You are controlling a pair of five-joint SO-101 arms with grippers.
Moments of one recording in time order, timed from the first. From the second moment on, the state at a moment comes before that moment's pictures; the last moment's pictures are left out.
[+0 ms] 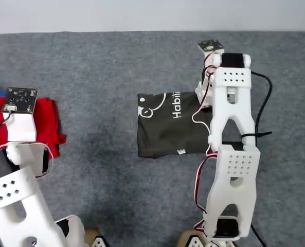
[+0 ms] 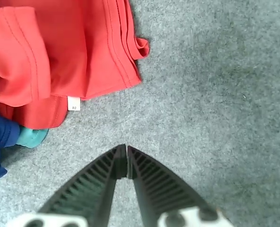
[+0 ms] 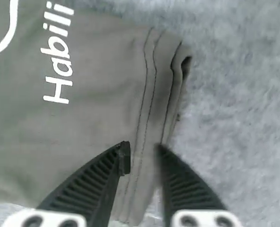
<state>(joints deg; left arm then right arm) -28.0 -42.7 26.7 99.7 -15.3 -1.8 44.7 -52.5 100.3 11.4</state>
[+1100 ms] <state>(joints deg) -28.0 -42.9 30.1 99.7 -15.3 -1.3 59.3 -57.0 100.5 8.8</state>
